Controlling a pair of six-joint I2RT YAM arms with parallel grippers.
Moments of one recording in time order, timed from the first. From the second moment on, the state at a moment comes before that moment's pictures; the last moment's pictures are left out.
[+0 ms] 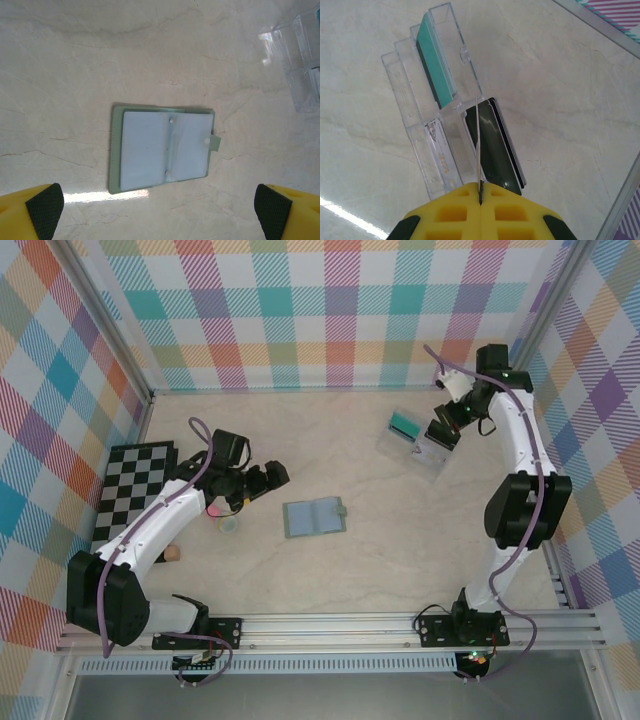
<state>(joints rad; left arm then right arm) -0.35 1.32 1.05 -0.71 0.25 -0.73 -0.04 1.90 1.91 -1.08 -0.18 -0.61</state>
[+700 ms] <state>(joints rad) -0.33 1.37 1.07 -0.71 0.29 -0.71 -0.04 2.01 2.01 -1.20 -0.09 -0.84</state>
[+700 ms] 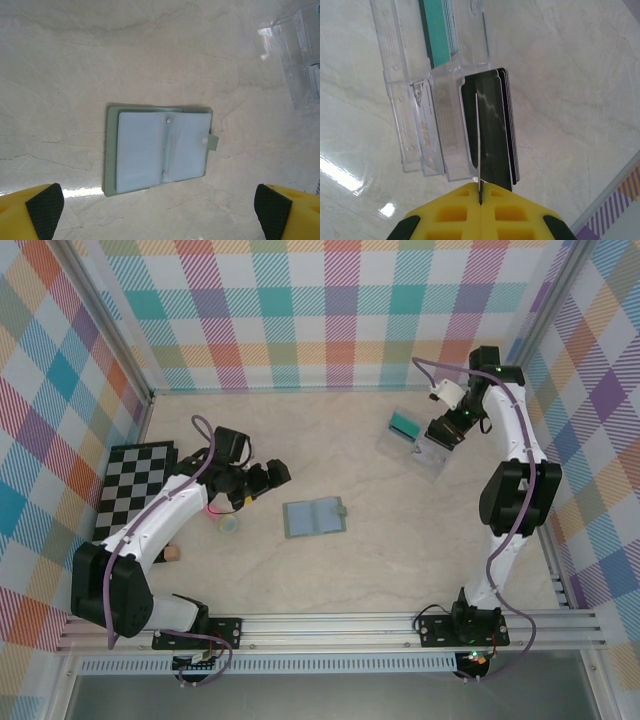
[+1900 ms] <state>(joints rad) -0.32 1.37 1.02 -0.65 0.37 -0.73 -0.01 2.13 2.07 -1.20 -0.08 -0.89</state>
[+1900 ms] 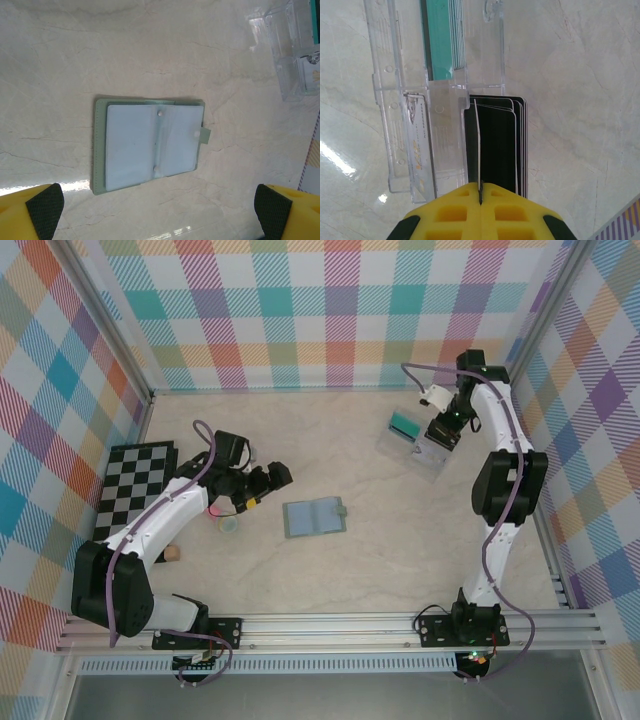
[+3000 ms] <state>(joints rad) -0.32 1.37 1.02 -0.65 0.37 -0.74 0.00 2.09 2.08 -1.14 -0.17 -0.67</state>
